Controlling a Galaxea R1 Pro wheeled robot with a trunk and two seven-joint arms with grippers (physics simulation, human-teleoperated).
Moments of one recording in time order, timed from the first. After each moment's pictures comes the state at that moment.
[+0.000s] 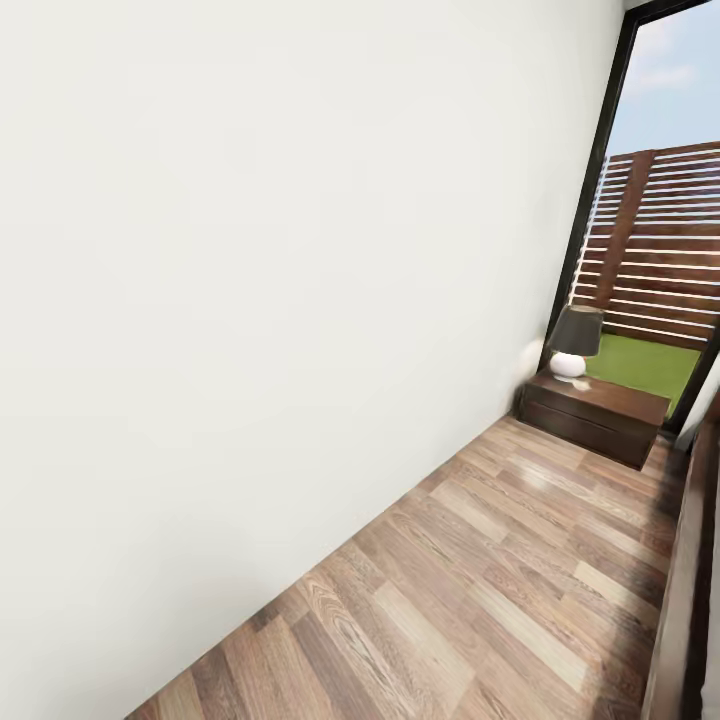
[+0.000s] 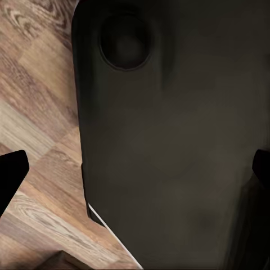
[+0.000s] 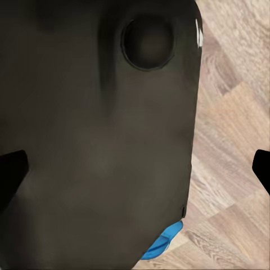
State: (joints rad) left arm 0.00 0.00 0.00 0.00 0.00 0.00 0.00; right arm 0.00 0.00 0.00 0.00 0.00 0.00 0.00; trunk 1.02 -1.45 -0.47
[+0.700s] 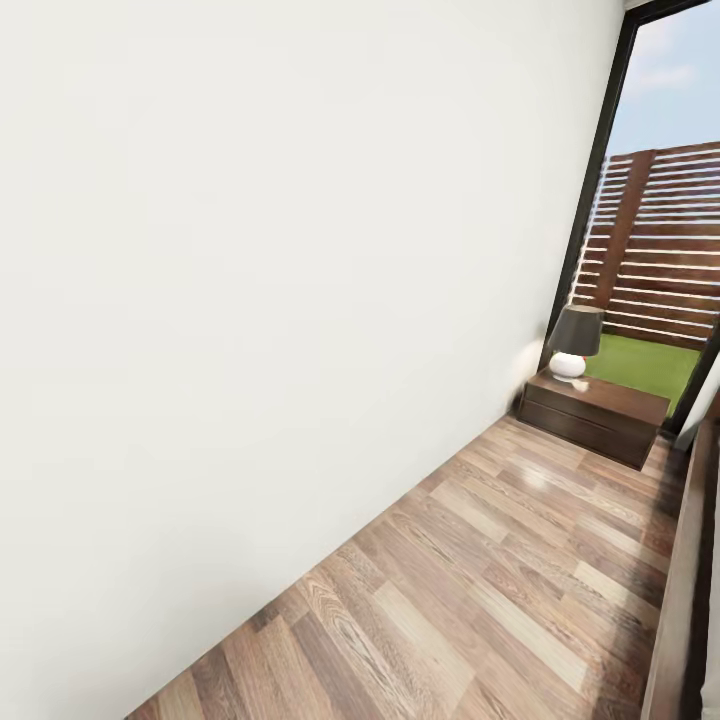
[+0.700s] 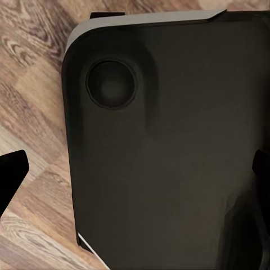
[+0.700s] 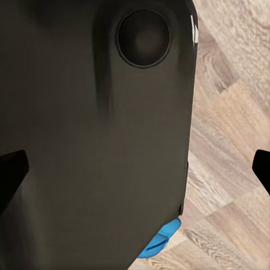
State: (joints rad) left arm 0.00 -0.02 0.00 -0.06 0.00 0.00 0.00; right arm 0.00 0.00 0.00 0.00 0.00 0.00 -0.01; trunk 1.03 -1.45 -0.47
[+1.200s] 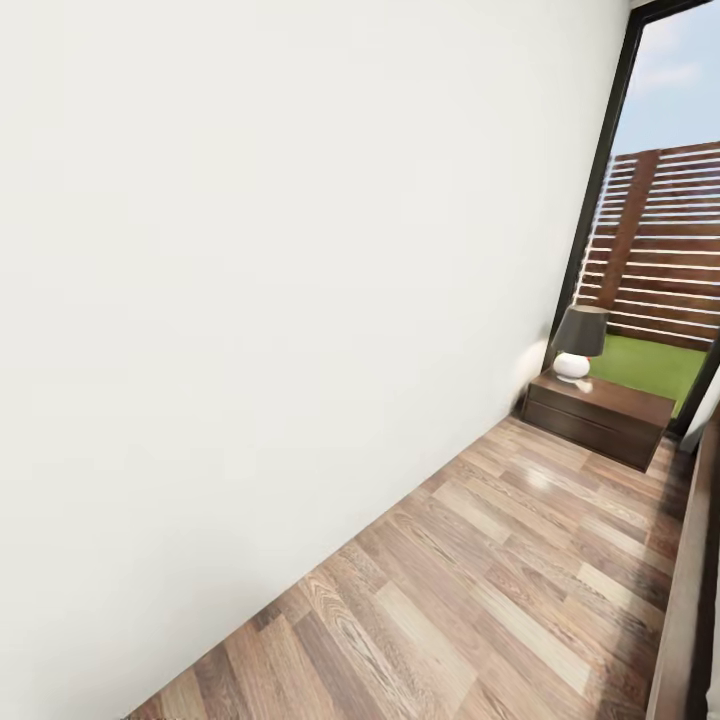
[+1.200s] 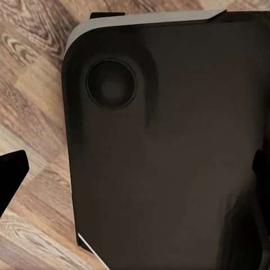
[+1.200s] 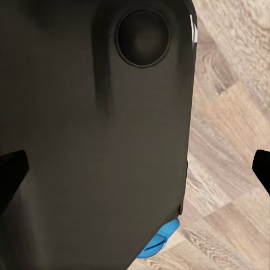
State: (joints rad) left arm 0.00 -0.02 0.00 -0.06 0.00 0.00 0.00; right arm 0.00 0.00 0.00 0.00 0.00 0.00 -0.01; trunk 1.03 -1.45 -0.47
